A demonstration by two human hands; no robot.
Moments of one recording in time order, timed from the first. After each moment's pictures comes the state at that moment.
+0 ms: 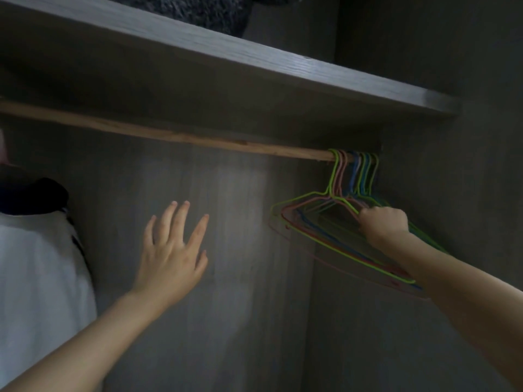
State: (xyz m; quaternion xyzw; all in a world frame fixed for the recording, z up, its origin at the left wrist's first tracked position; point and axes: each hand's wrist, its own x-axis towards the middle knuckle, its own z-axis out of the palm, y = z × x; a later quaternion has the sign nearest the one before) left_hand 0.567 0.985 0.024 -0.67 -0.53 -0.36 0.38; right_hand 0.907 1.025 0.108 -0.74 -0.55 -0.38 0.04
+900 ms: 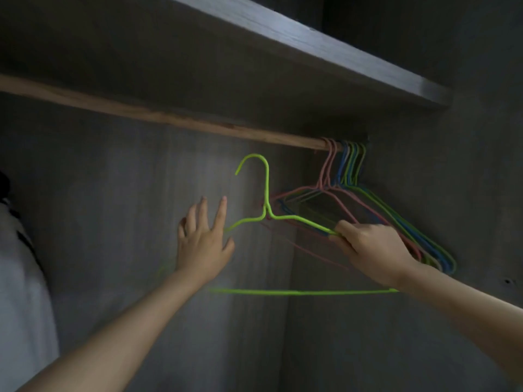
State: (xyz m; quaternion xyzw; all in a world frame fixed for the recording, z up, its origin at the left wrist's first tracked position) left_hand 0.618 1.074 0.013 -0.69 -0.55 -0.40 0.22; right_hand 0.876 0.962 0.069 -0.52 -0.73 -0.40 0.21
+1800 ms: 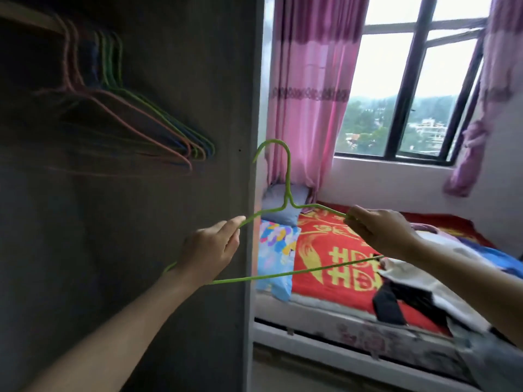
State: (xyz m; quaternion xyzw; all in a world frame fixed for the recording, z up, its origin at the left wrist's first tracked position) left_hand 0.826 0.908 -0.084 -0.88 0.04 -0.47 -0.08; right_hand 0.990 0.636 -0.037 -0.84 -0.45 -0.31 0.08
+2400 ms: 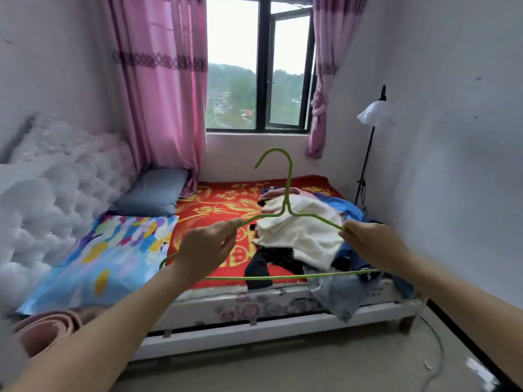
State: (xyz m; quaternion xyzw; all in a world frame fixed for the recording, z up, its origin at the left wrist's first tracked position) left_hand 1.061 0.594 -0.123 -0.85 0.27 -0.42 -0.14; right_hand 1.075 0.274 -0.107 -0.95 -0.18 -0.25 0.06
